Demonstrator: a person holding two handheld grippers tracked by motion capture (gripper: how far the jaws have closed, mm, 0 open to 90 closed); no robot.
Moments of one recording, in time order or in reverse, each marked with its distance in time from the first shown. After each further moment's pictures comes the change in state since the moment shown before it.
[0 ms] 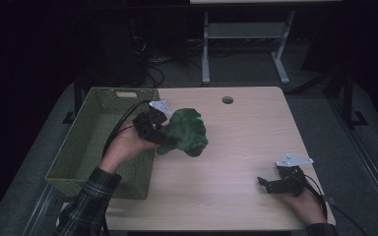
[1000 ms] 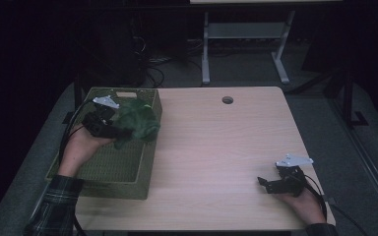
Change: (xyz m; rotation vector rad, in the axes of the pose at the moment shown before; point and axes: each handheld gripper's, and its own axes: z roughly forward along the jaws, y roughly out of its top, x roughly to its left) left arm 0.057 -0.089 -0.063 -0.048 0.219 -0.248; right arm 0.000 0.000 0.000 0.000 0.000 -0.001
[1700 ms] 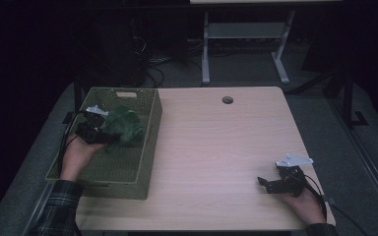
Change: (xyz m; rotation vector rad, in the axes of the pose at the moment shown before) left arm 0.039 -0.048 0.031 0.027 0.118 -0.165; right arm 0.000 0.000 0.000 0.000 0.000 -0.001
